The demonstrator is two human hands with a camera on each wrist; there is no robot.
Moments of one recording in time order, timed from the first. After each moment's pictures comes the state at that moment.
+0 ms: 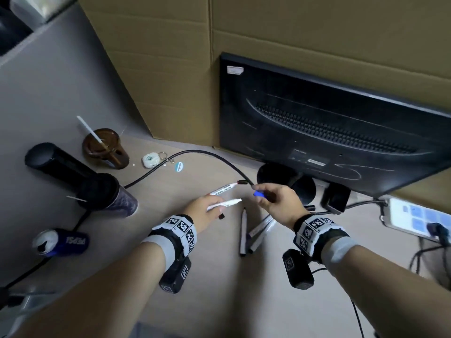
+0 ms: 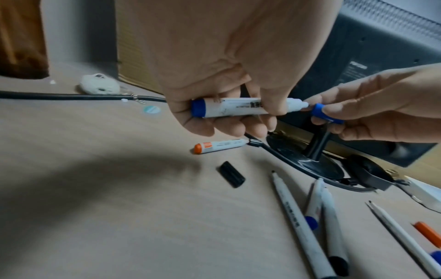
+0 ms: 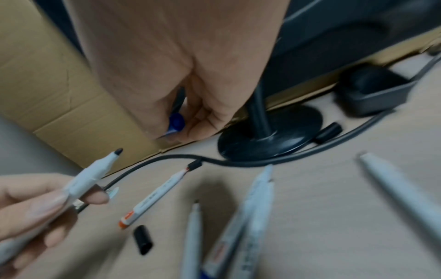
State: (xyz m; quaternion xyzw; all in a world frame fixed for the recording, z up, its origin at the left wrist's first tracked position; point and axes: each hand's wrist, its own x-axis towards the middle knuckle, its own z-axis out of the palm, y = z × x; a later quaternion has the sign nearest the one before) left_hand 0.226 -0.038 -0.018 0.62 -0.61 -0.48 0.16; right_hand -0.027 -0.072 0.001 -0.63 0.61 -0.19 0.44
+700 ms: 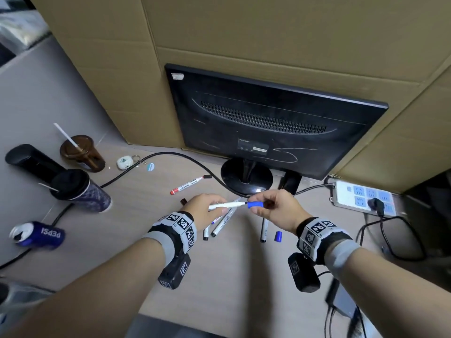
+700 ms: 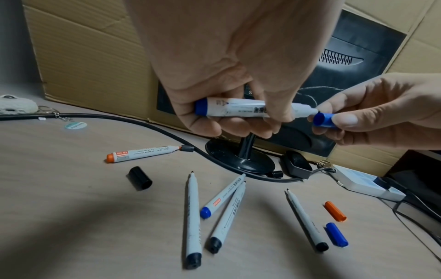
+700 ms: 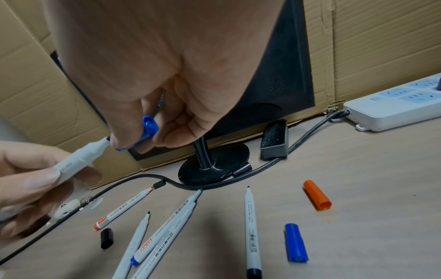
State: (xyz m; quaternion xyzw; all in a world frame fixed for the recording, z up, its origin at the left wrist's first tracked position) left_hand 0.116 0.009 0.030 0.58 -0.68 -0.44 0.12; right_hand -0.144 0.007 0.049 -0.64 0.58 -0.19 0.47
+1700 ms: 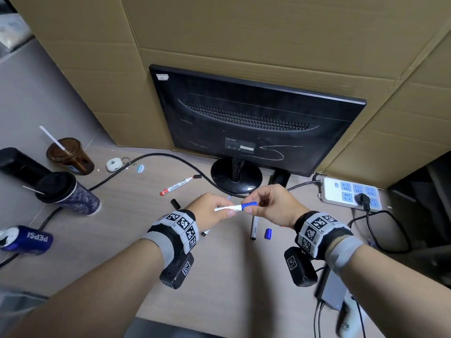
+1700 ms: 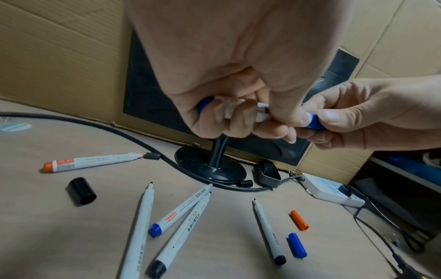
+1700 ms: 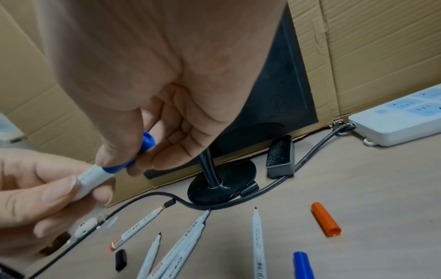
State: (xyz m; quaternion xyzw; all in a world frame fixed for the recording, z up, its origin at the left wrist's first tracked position) left_hand 0.073 0.012 0.046 0.54 -0.68 -0.49 0.12; right_hand -0.162 0.010 0.070 -0.65 0.55 -0.20 0.50
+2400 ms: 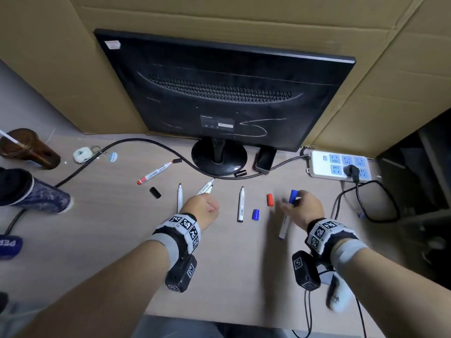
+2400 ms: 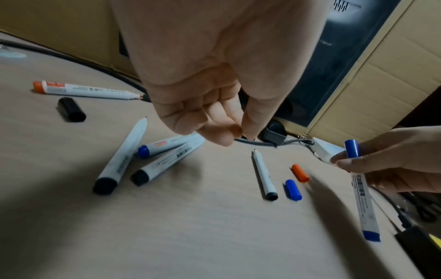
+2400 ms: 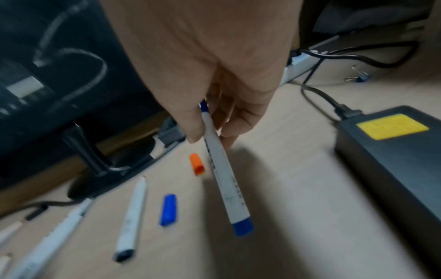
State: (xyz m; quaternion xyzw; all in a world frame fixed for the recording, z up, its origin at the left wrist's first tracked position) left_hand 0.035 0.028 -0.019 0.67 -0.61 -0.43 0.05; right_hand -0.259 0.051 -0.030 -0.43 0.83 -0.14 0.33
